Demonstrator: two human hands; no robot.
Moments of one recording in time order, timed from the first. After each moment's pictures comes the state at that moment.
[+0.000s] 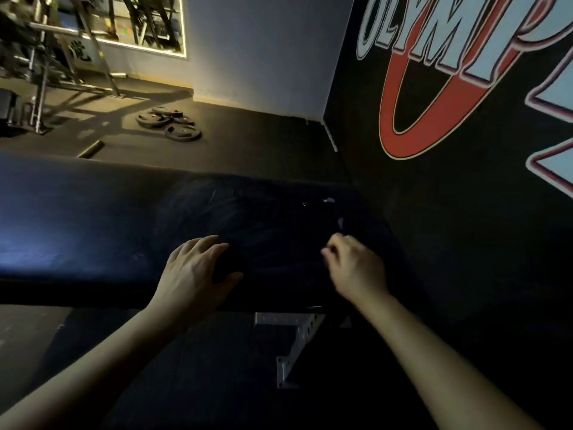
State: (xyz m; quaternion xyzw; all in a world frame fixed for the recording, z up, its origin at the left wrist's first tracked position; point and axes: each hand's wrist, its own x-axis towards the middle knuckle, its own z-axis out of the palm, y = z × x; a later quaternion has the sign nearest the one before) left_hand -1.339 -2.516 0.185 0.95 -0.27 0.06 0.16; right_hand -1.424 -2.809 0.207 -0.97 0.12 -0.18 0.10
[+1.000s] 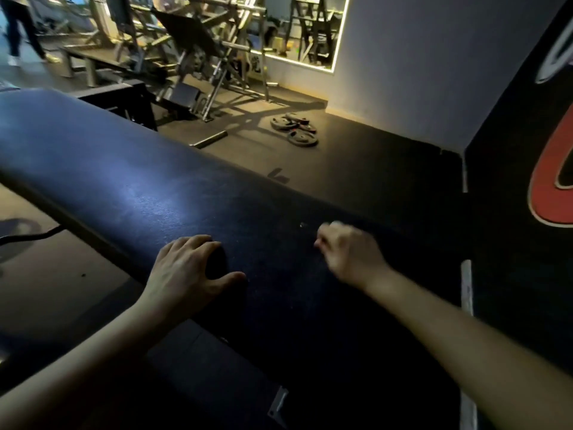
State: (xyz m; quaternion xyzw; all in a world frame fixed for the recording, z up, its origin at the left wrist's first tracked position) left_hand -1.375 -2.659 0.186 0.99 0.02 0.09 0.10; right_hand -1.267 -2.961 0.204 -0.95 -0.28 -0.12 0.07
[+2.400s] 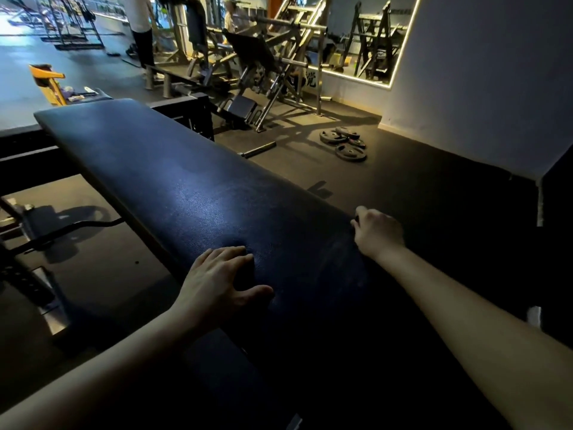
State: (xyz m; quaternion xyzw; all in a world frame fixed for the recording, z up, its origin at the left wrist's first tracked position) left_hand -1.387 -2.672 0.186 0.98 0.07 0.10 0.15; right_hand -1.168 -2.926 0.211 -0.98 -0.18 -0.09 0.06
